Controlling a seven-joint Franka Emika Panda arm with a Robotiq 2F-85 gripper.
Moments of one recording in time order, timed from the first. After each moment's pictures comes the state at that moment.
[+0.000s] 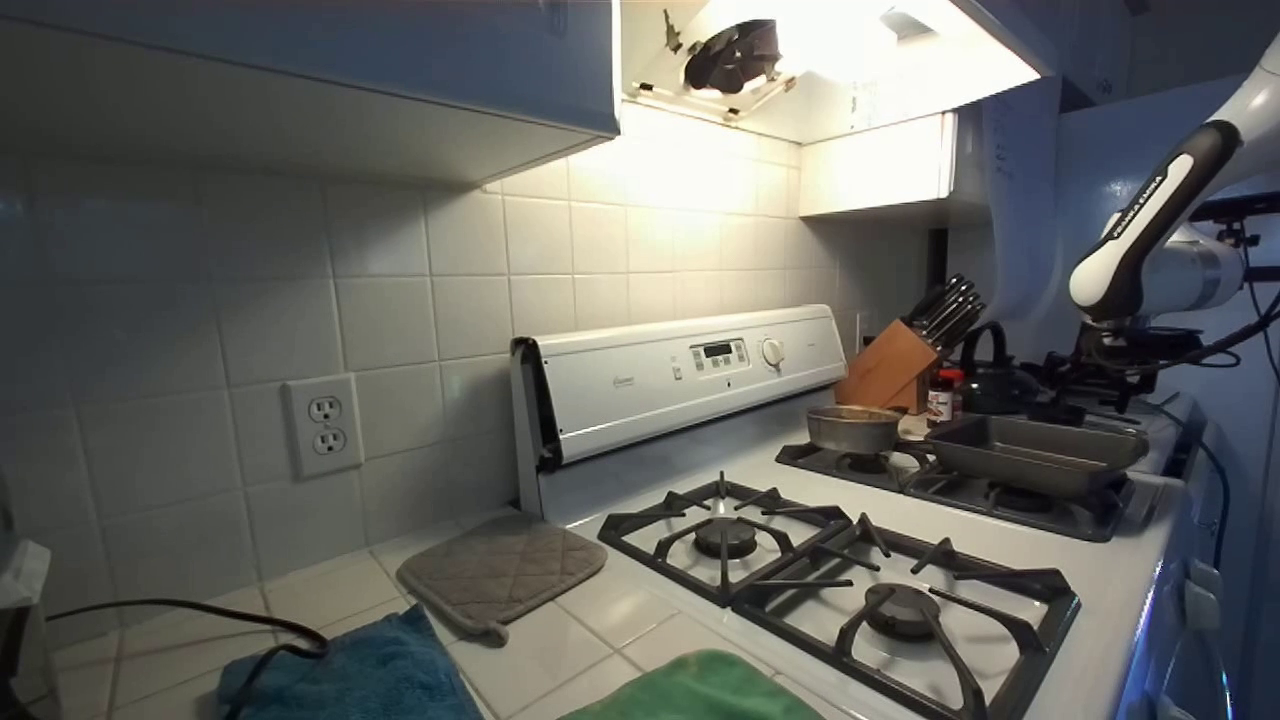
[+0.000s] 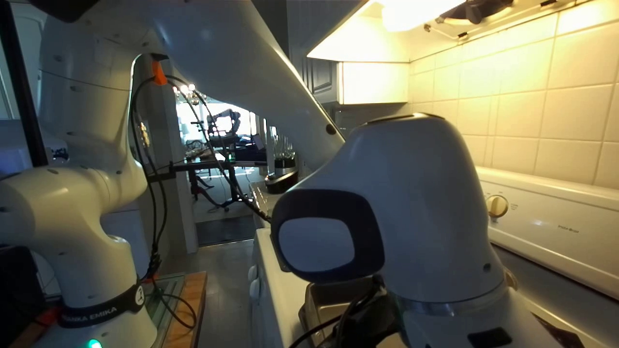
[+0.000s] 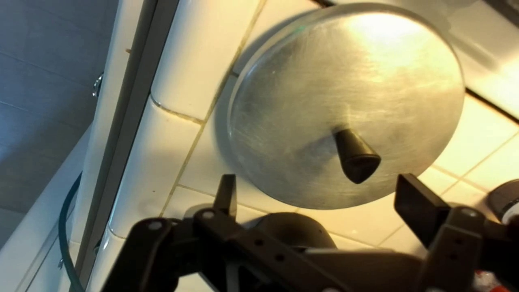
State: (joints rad) arm -0.35 0.33 -0.37 -2.20 0.08 2.83 0.31
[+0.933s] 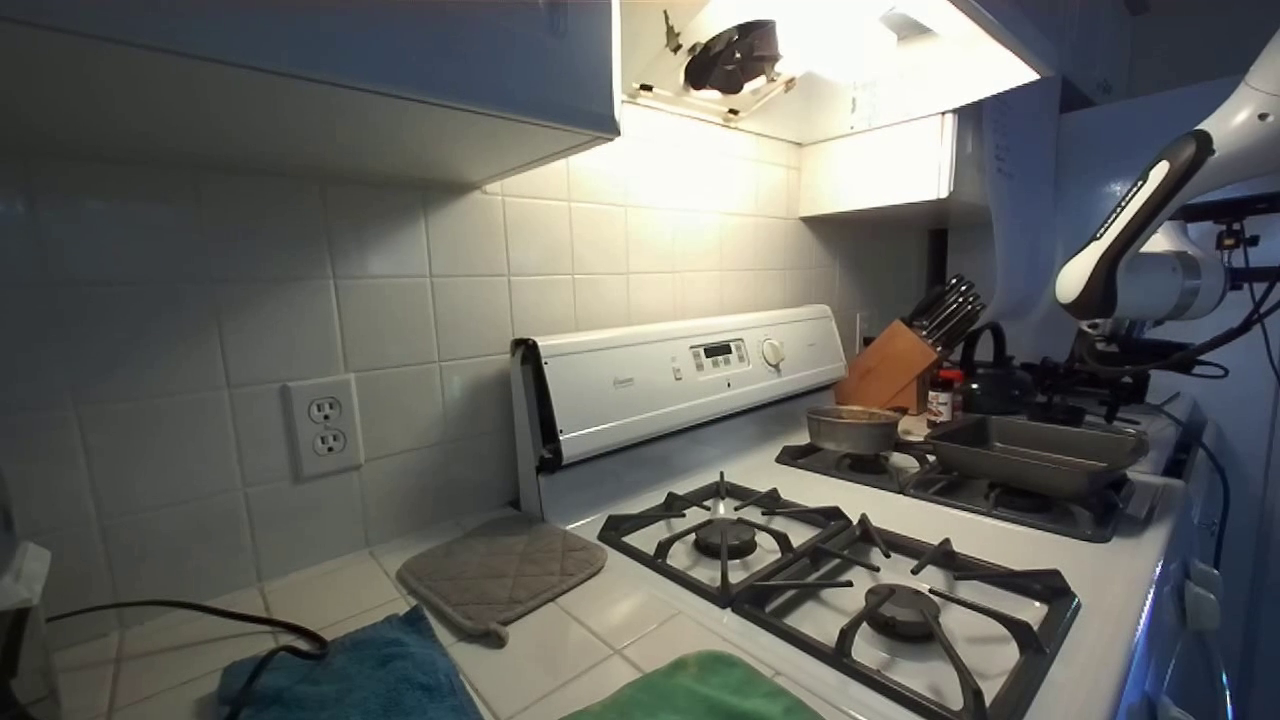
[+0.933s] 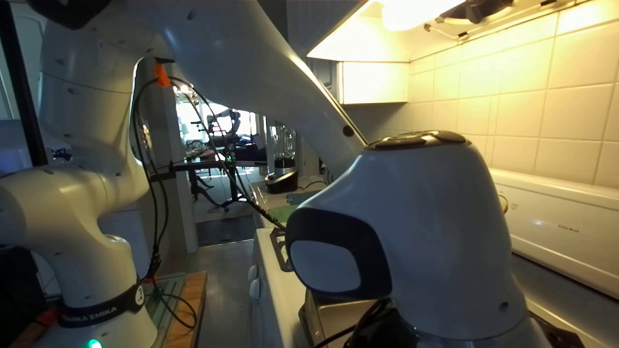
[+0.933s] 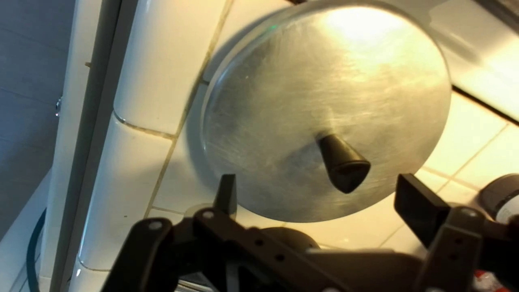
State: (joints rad) arm -0.43 0.38 -0.27 -2.15 0.26 2.82 0.19
